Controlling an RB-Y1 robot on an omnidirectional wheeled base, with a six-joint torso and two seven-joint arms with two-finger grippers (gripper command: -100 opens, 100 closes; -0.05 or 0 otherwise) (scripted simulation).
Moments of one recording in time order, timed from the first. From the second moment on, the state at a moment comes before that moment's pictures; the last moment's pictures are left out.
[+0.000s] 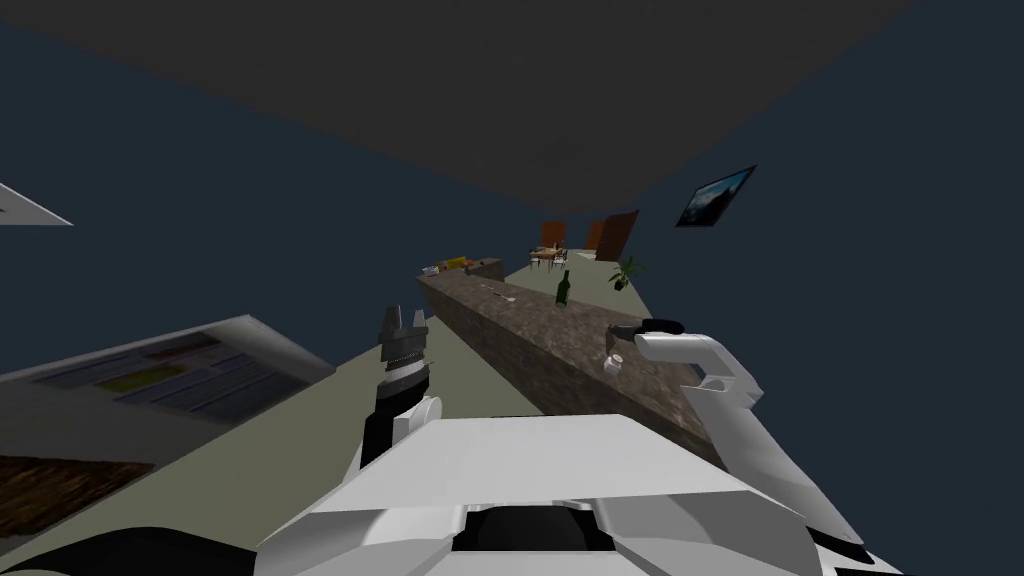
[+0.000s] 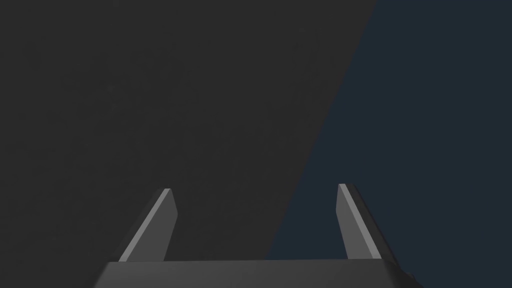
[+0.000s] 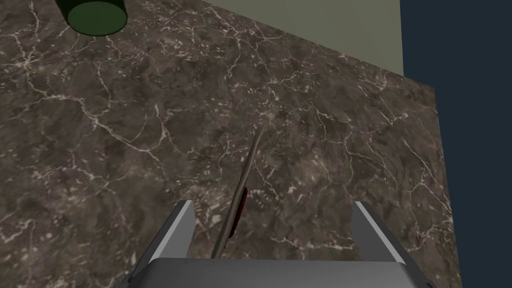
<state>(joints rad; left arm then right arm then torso) 0.54 -0.04 0.06 -2.30 0.10 -0.56 -0.10 0.07 -0.47 -0.37 -1.99 -0.19 1.17 -1.65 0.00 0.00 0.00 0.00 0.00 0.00</state>
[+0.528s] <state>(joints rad) 0.54 -0.04 0.06 -2.30 0.10 -0.56 -0.10 0.04 -0.49 -0.40 -1.95 -0.20 1.33 -1.78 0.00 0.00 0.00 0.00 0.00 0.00</state>
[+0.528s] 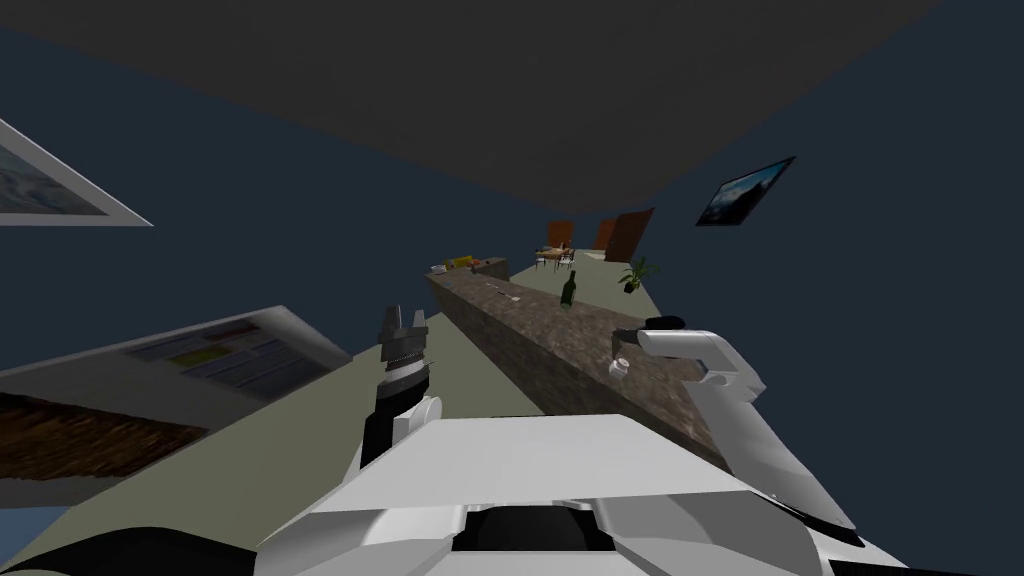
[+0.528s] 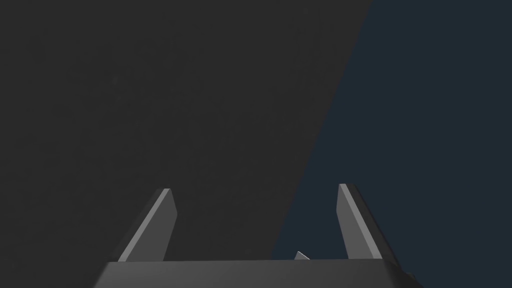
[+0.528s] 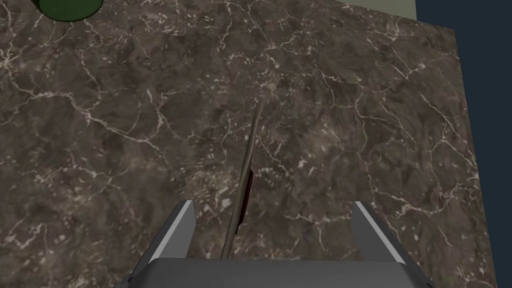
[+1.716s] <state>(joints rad) 0.54 -0.04 0.06 -2.30 0.10 -0.56 -0.10 -0.03 -0.52 -0.46 -1.89 -0.21 1.63 -2.04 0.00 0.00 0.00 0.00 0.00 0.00</state>
